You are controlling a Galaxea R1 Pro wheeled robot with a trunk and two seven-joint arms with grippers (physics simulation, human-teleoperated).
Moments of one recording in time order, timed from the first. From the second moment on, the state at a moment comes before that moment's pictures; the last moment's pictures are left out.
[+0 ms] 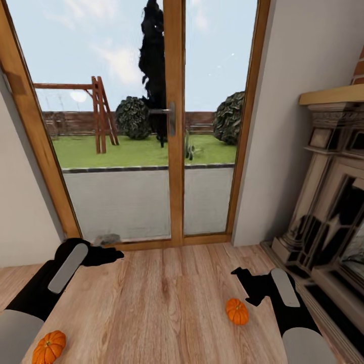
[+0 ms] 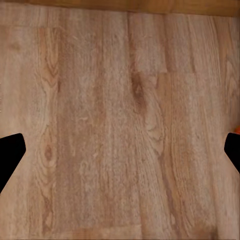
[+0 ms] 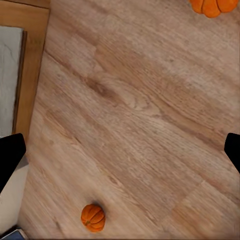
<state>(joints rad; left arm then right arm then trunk) -0.63 0.31 -0.23 -1.24 0.85 1.05 0.39 -0.55 0.04 -0.33 -0.95 -1.13 0.75 -0.68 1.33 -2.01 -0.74</state>
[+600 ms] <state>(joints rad) -0.63 0.34 -0.22 -1.29 0.92 1.05 0.39 -0.53 0.00 -0.34 -0.93 -1.13 0.74 -0.59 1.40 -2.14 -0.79</state>
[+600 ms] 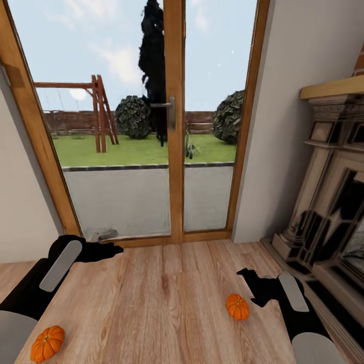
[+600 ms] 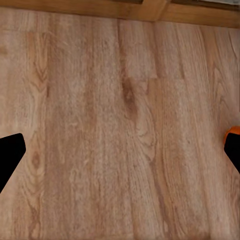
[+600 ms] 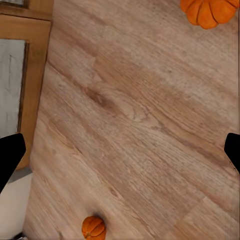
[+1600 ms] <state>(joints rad) -0.63 0.34 -0.22 -1.32 0.96 1.05 0.39 -0.44 -0.05 -0.31 -0.89 -1.11 0.68 -0.37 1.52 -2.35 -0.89</state>
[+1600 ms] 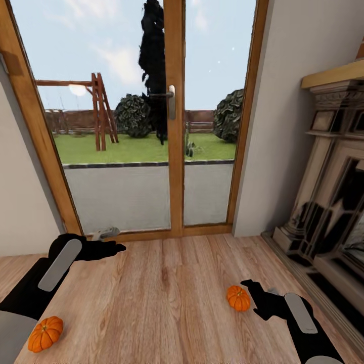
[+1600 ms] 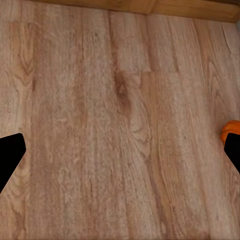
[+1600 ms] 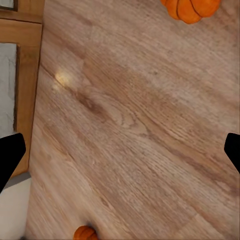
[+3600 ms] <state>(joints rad) -0.63 0.34 -0.23 -1.32 0.96 1.05 0.38 -0.51 -0.14 -0.20 -0.73 -1.07 0.59 -0.11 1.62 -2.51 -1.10</state>
